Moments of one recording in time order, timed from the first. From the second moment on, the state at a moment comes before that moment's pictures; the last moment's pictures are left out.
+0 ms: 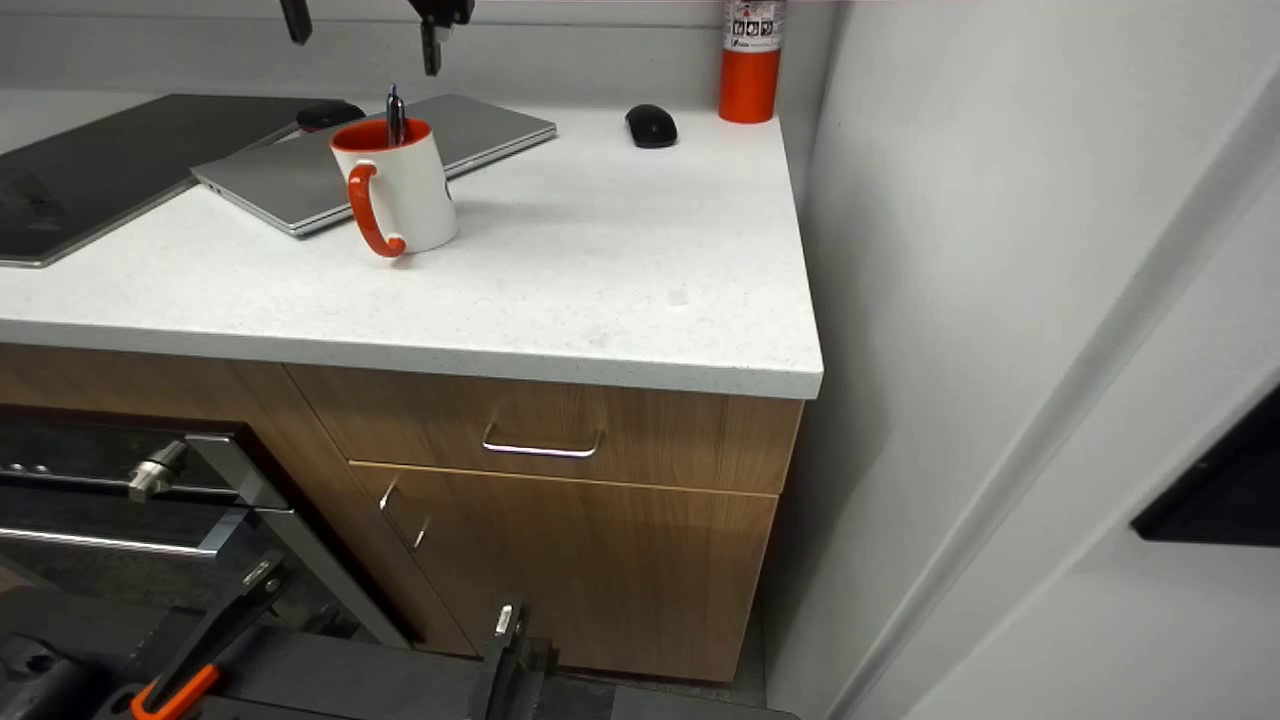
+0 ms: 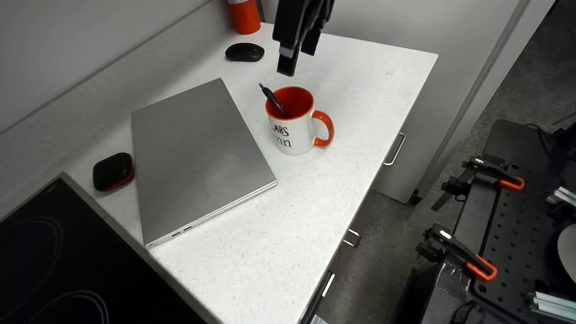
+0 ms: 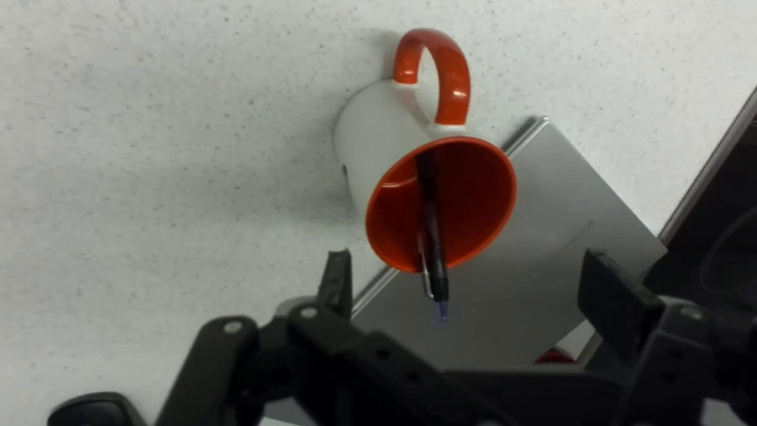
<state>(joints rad) 0.11 -0.19 -0.09 -2.39 0.41 2.38 -0.47</state>
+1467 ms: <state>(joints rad) 0.13 -0.07 -0.01 -2.39 0.48 2.66 -0.49</state>
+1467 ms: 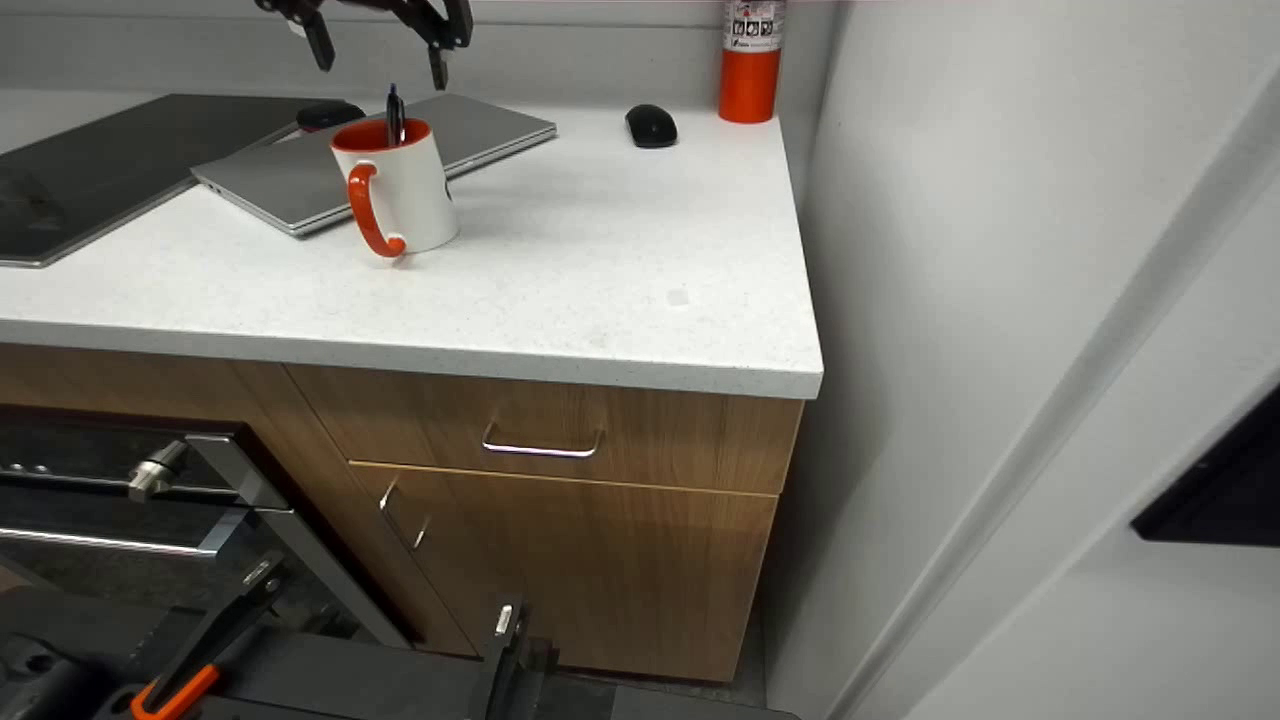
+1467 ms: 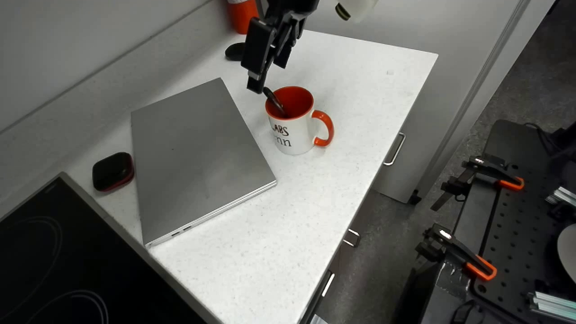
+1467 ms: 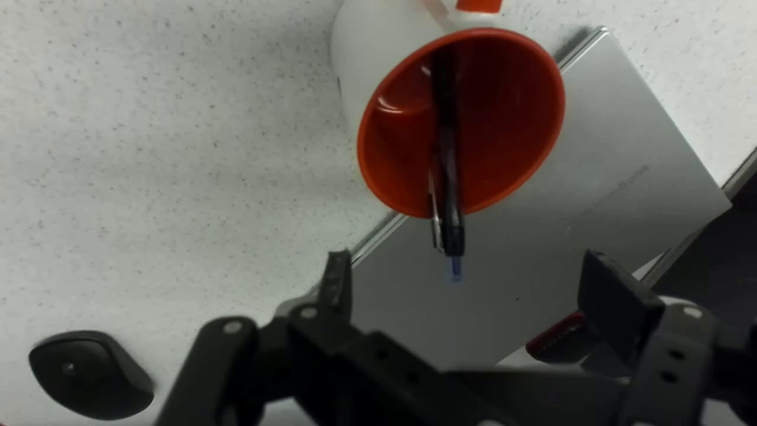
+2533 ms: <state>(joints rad) 0.13 0.01 0.03 -2.39 0.57 2.78 -0.58</state>
